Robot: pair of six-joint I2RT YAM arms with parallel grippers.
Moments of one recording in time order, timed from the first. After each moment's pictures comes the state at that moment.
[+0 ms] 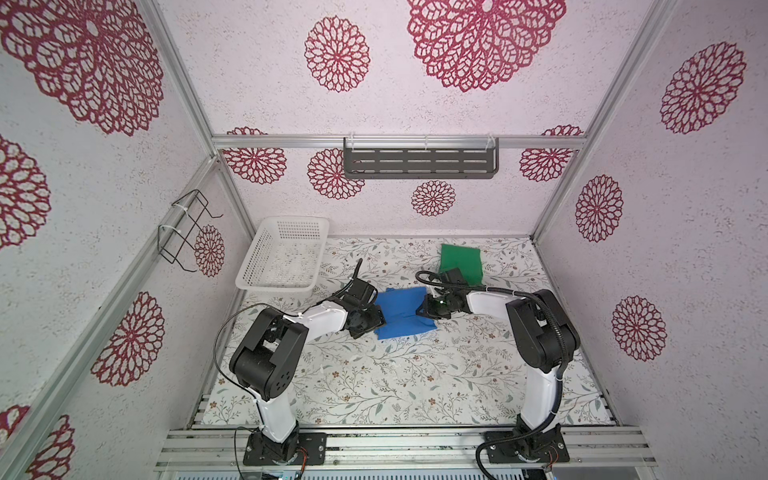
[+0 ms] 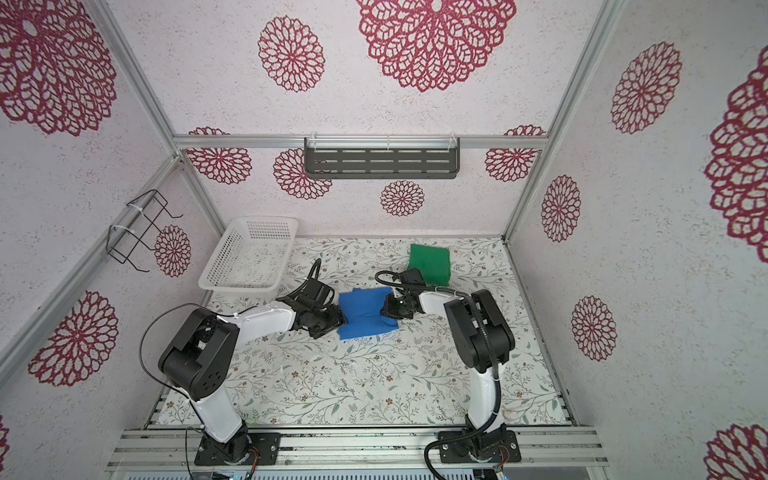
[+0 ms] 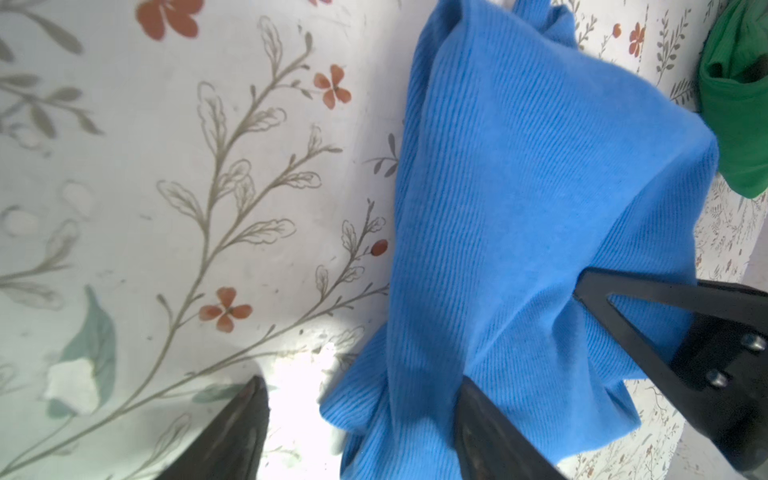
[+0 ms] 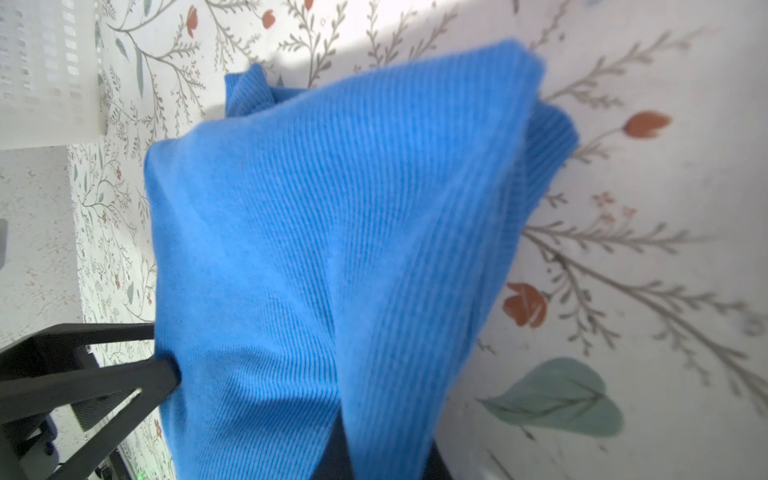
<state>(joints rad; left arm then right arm) -0.51 1.82 1.04 -0.31 0.13 -0.86 0.43 1.97 1.17 -0.22 -0.45 0.46</state>
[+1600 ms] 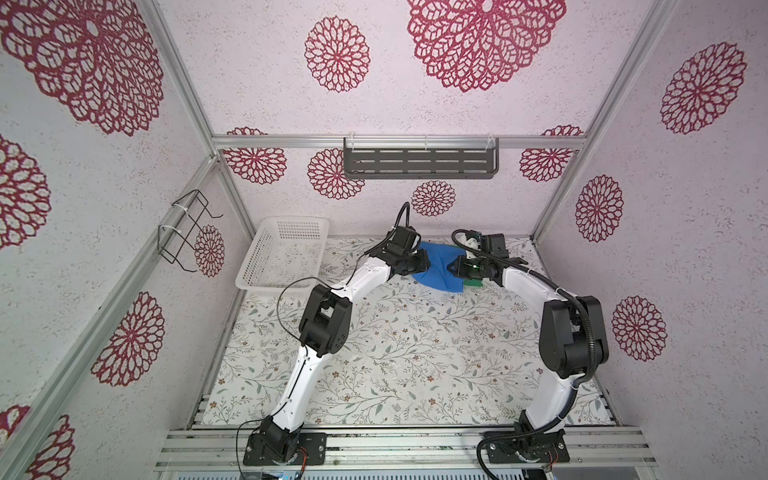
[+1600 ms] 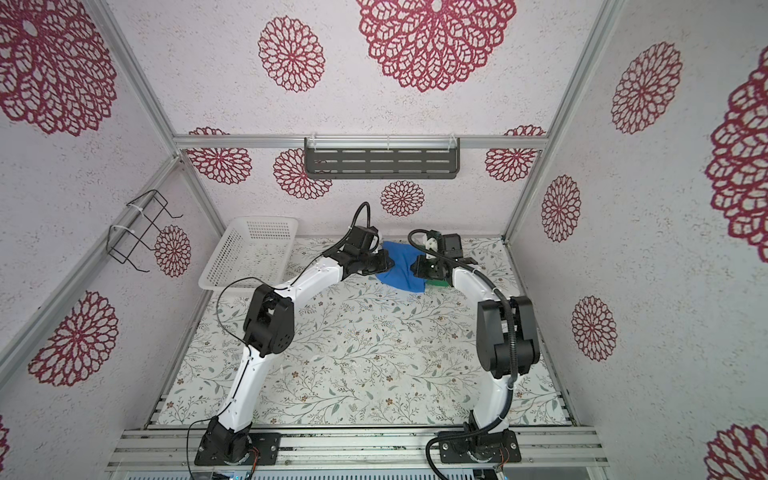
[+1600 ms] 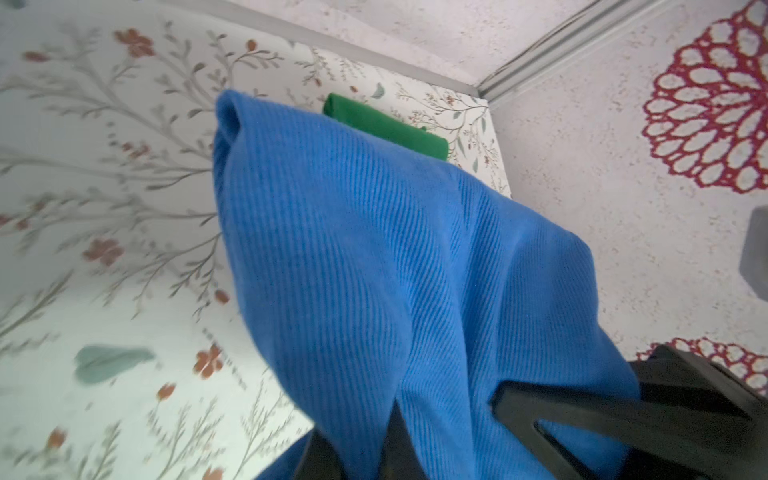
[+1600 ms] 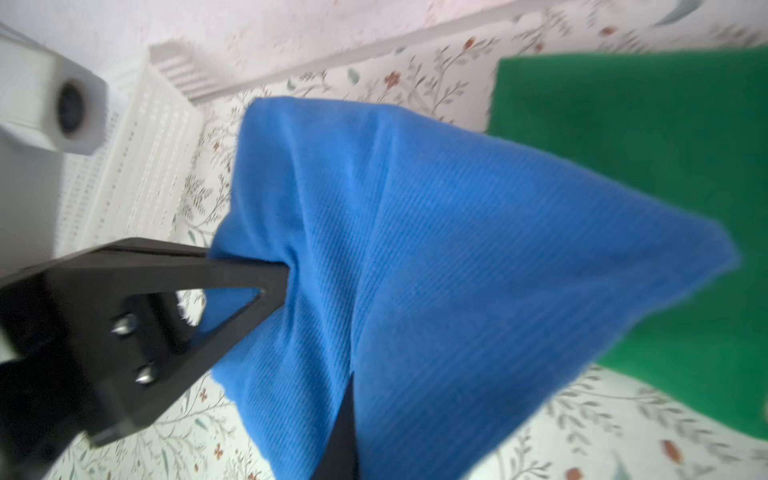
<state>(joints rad) -0.58 2.49 2.22 -0.39 0.30 -0.61 0.16 1.86 1.42 -0.33 -0.40 0.29</state>
